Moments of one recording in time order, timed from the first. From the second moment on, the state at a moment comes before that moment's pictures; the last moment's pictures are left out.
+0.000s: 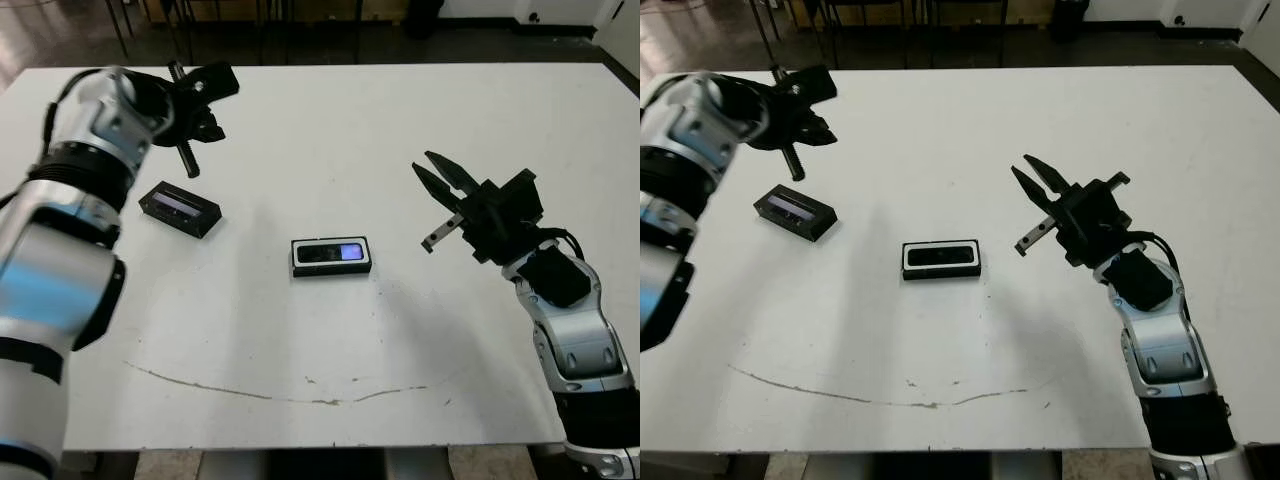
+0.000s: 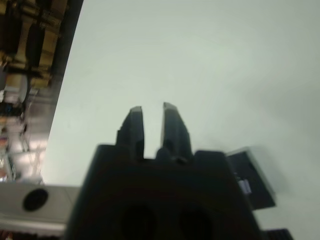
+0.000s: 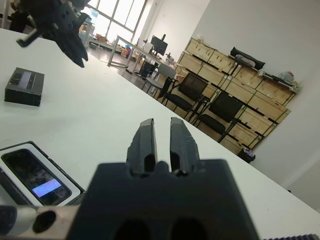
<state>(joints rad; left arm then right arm) -1.22 0.47 -0.43 1.16 0.38 0.13 -0.73 -0.24 -0.45 0.06 -0.13 0.01 -0.04 0.44</state>
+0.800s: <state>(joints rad) -1.21 0.36 -0.60 1.28 0.63 0.03 -0.74 -0.18 -0.45 0.05 -0.10 -0.01 -0.05 0.44</state>
